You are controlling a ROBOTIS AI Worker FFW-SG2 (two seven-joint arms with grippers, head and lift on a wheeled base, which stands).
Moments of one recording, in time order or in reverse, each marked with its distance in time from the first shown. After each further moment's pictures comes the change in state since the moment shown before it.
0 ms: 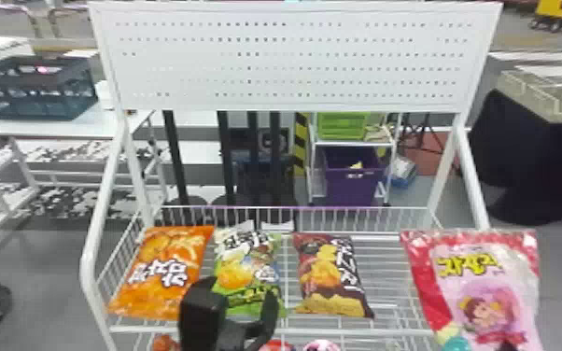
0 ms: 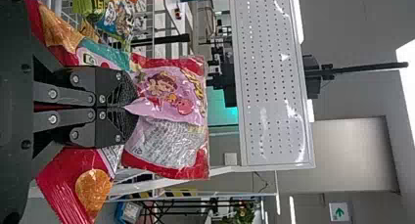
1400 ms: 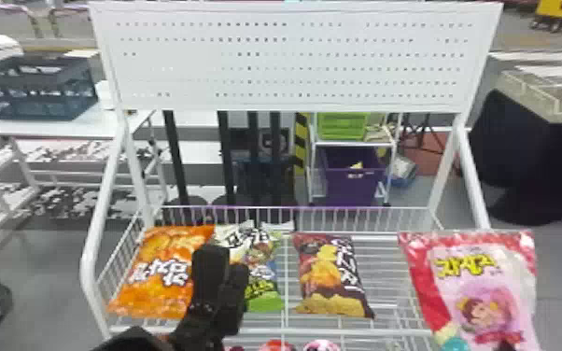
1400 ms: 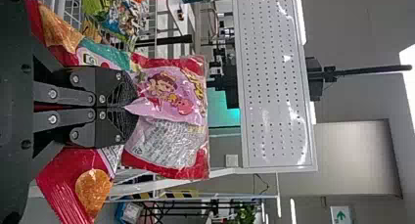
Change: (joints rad) left arm -0.217 -0.049 0.008 0.217 0.177 0.129 -0.013; right arm -0.011 -0.012 -0.005 0.007 -0.002 0.010 -0.001
